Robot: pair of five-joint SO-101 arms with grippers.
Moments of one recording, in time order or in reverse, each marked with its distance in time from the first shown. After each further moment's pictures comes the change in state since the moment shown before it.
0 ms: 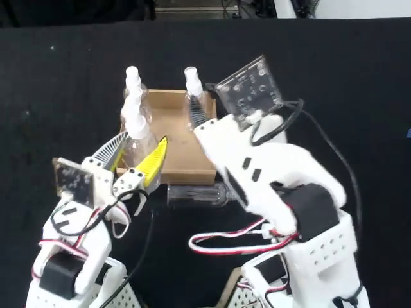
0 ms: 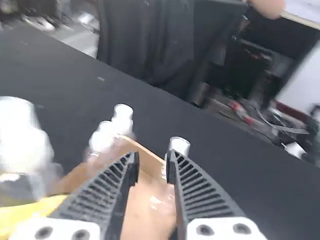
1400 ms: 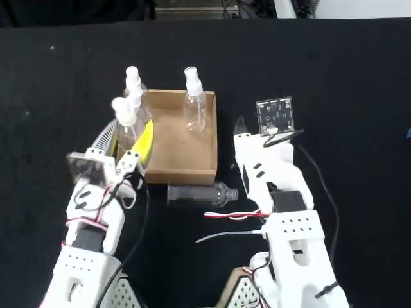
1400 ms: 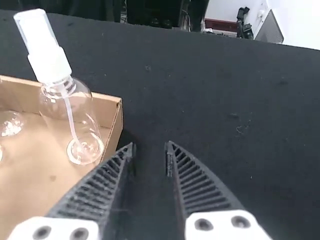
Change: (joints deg) left arm -9.8 25.1 25.9 -51.5 0.0; right arm 17.6 -3.9 55.8 -45.9 -4.2
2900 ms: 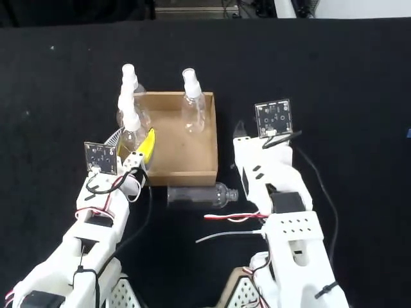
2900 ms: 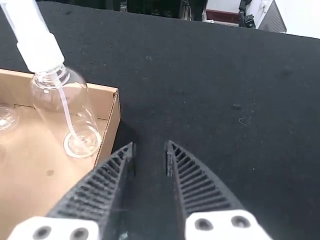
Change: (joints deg) left arm -1.4 41.2 -2.9 -30.0 -0.1; right arm 0.0 0.0 1.0 0.0 0.0
